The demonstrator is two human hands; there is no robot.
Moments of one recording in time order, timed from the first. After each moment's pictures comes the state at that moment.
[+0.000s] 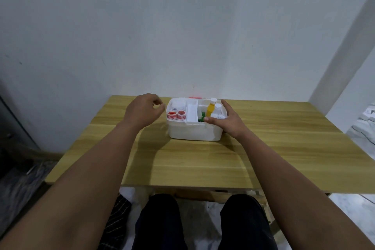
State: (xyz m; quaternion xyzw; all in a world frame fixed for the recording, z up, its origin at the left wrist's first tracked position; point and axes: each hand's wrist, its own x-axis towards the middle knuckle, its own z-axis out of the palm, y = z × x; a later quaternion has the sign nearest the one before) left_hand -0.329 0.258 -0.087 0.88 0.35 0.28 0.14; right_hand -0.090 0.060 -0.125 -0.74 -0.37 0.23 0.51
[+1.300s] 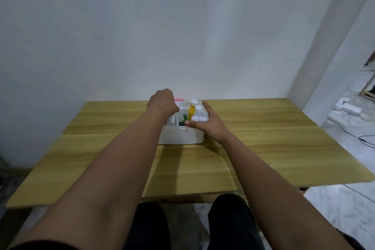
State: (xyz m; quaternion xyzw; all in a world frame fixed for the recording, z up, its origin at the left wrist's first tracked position) left_hand -0.204 0.216 -0.056 0.90 0.39 0.12 0.14; right_hand -0.097 0.054 -0.121 -0.74 -0.36 0.23 0.51
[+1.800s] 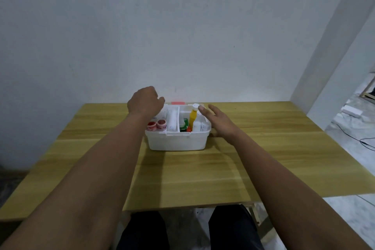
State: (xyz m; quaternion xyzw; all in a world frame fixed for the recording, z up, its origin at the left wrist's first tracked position) left_hand -0.226 0.260 -0.060 0.87 0.44 0.22 0.12; right_hand -0.070 0.060 -0.106 -0.75 -0.30 0.30 0.51
